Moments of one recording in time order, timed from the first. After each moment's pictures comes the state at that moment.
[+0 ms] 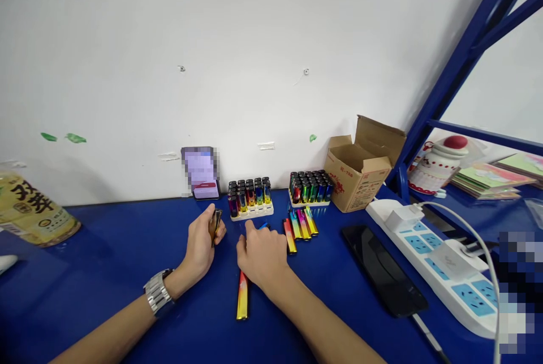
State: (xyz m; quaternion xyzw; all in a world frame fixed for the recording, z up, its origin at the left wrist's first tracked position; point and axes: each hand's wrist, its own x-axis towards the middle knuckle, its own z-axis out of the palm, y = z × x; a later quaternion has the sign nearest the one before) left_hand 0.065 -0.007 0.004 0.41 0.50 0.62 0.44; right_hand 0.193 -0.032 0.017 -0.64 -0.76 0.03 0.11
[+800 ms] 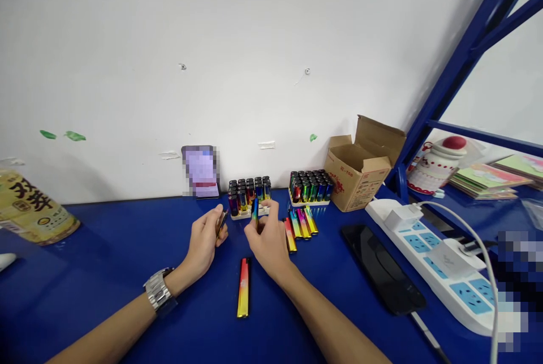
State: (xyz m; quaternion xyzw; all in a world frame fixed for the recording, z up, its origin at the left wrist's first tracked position) left_hand 0.064 -0.004 -0.003 0.45 0.51 0.59 0.44; right_hand 0.204 -0.012 -0.002 -0.52 -0.62 0.30 0.50
